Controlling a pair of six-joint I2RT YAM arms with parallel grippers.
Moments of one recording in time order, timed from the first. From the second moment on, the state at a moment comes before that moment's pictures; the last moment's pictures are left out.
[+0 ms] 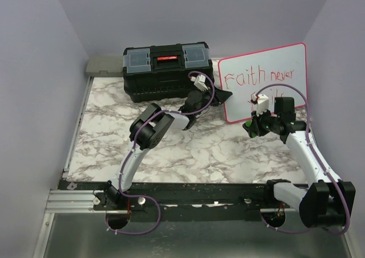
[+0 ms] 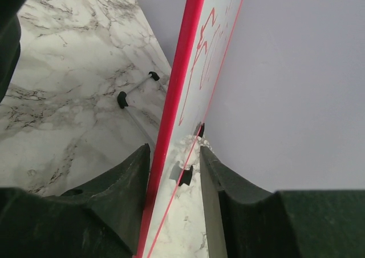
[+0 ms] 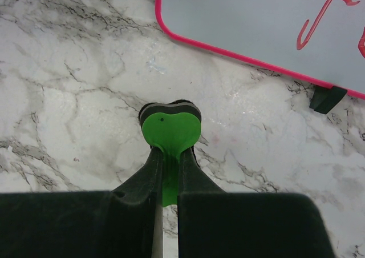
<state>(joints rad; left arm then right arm) -0.72 2.36 1.43 1.04 0.15 -1.01 0.01 1.10 0.77 -0.54 -0.41 -0.38</state>
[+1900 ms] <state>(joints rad) -0.69 2.14 1.40 1.02 0.28 -0.74 -0.01 1.02 0.77 -0.54 -0.46 -0.39</state>
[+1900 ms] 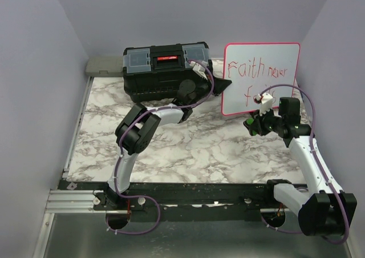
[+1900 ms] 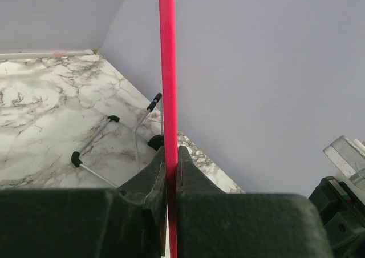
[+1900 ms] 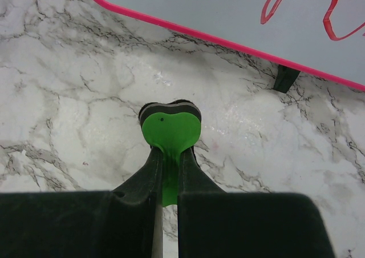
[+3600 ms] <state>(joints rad) -0.69 2.17 1.70 0.61 0.21 -0.80 -0.02 1.03 0.77 -0.54 -0.46 -0.39</state>
